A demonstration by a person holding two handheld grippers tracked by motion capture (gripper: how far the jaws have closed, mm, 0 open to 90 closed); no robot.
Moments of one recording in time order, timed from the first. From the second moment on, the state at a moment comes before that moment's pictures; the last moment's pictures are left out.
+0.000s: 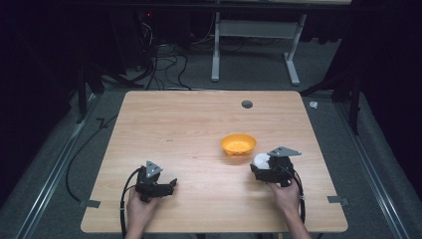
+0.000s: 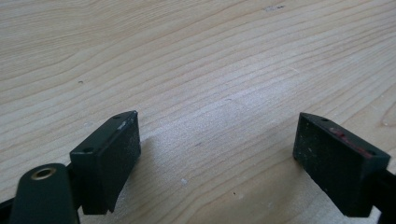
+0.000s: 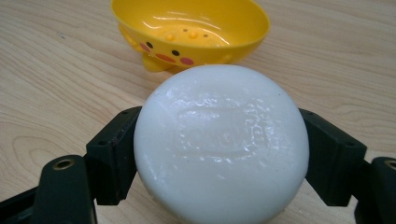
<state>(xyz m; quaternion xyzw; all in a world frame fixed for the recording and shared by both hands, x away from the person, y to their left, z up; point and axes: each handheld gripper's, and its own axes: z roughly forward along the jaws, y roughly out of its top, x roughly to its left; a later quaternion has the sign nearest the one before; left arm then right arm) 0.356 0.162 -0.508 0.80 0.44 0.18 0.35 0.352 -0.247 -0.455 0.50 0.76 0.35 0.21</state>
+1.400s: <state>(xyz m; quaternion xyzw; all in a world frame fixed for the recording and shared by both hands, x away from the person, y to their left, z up) 0.356 0.162 -0.508 0.80 0.44 0.18 0.35 0.381 -0.229 -0.422 0.49 0.77 0.37 0.19</state>
